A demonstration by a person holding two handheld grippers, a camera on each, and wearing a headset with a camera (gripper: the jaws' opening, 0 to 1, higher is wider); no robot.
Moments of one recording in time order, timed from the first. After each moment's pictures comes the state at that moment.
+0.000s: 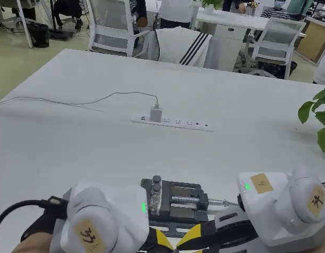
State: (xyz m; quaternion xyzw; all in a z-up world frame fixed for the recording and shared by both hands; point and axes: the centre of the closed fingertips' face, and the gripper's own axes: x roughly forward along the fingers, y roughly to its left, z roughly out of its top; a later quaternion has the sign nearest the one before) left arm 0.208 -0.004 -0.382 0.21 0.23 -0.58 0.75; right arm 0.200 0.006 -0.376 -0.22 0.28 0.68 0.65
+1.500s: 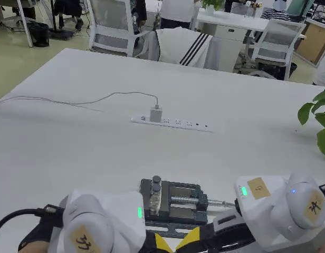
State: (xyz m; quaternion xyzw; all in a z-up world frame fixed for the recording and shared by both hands) left arm 0.207 -0.009 -0.386 0.19 0.22 -0.58 0.76; right arm 0.200 0.002 -0.380 -0.24 0.28 0.67 0.64
